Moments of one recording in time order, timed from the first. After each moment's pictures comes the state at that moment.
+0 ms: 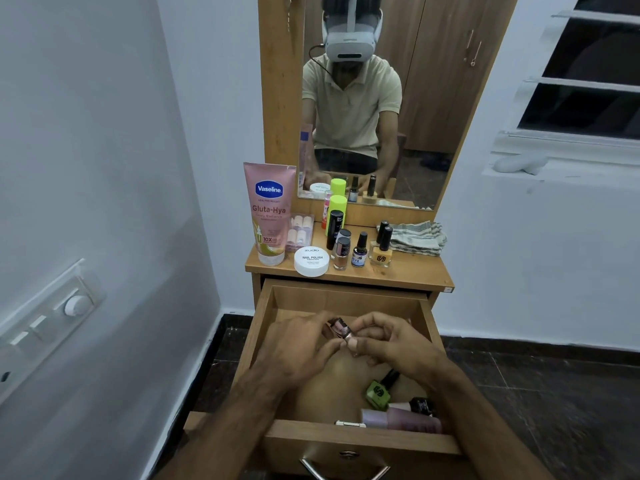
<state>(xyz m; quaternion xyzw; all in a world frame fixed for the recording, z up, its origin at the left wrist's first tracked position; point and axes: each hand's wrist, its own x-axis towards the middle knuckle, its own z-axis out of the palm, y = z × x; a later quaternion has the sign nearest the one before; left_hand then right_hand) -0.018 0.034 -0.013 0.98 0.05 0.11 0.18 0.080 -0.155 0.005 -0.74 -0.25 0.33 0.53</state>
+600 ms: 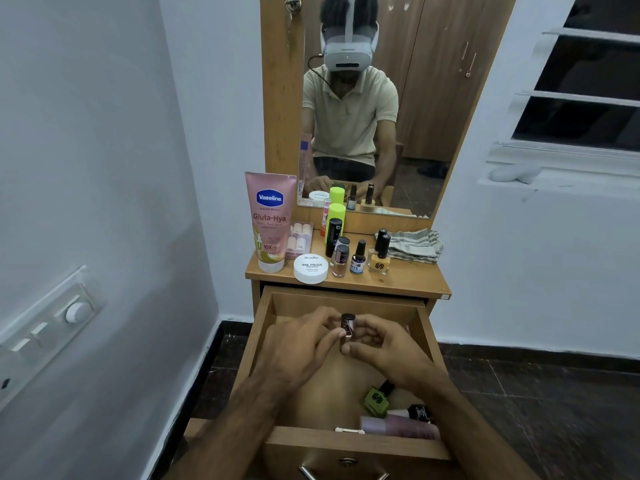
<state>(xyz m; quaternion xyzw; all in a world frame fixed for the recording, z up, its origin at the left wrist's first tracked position) -0.023 0.029 0.003 0.95 0.06 0.17 0.24 0.078 -0.150 -0.003 -0.75 -0.33 0.24 0.52</state>
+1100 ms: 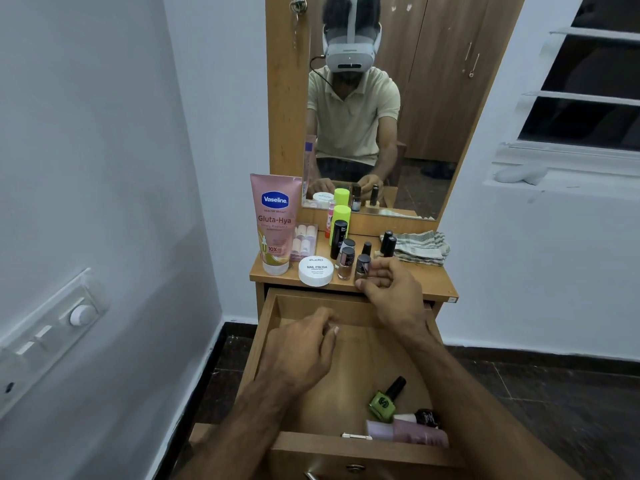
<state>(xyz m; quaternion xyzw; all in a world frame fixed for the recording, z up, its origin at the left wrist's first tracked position) -0.023 0.029 -0.005 0.95 0.08 0.20 0.22 0.113 -0.100 0.035 -0.81 -0.21 -0.04 0.55</state>
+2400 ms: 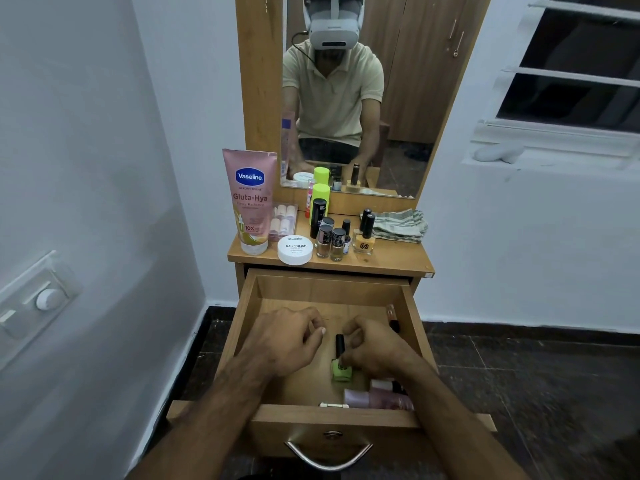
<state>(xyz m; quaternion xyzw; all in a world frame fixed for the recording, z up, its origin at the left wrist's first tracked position) -0.021 0.029 -0.011 0.98 0.03 0.07 0.18 0.065 -0.144 -0.007 -0.90 -0.16 0.28 0.28</state>
